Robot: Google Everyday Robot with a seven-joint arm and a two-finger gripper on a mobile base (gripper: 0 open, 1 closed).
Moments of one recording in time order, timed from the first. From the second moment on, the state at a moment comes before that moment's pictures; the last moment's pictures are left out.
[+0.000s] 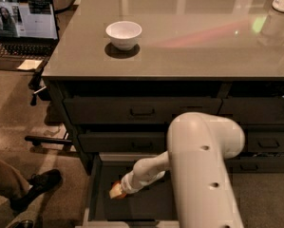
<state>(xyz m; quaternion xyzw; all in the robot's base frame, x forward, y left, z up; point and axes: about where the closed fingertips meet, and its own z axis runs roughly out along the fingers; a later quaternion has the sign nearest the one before) 0.513 0.090 0.266 -0.19 0.94 0.27 0.07</state>
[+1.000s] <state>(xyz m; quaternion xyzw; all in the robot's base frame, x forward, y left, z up) 0.489 0.108 0.154 -0.16 0.95 0.27 0.00</state>
